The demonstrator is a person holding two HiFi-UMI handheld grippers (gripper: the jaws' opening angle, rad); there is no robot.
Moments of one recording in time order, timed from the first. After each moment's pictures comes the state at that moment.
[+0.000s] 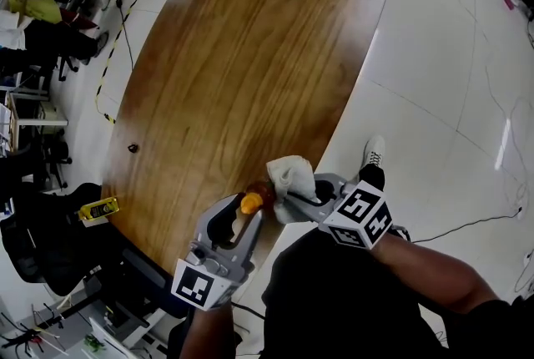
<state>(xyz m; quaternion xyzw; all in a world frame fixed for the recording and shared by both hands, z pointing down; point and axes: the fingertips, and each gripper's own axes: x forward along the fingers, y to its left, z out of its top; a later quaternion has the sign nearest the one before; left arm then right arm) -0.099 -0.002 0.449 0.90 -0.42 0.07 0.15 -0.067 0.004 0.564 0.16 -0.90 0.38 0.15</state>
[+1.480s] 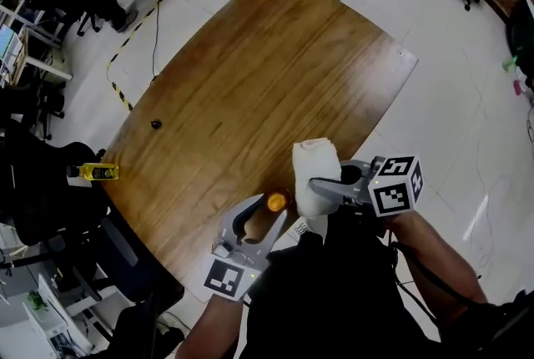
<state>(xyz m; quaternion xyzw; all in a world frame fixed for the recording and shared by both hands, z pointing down) -0.088 -0.004 0.438 0.86 -0.50 0.07 0.12 -0.043 -0.058 0.478 0.02 -0.89 0.42 0.17</state>
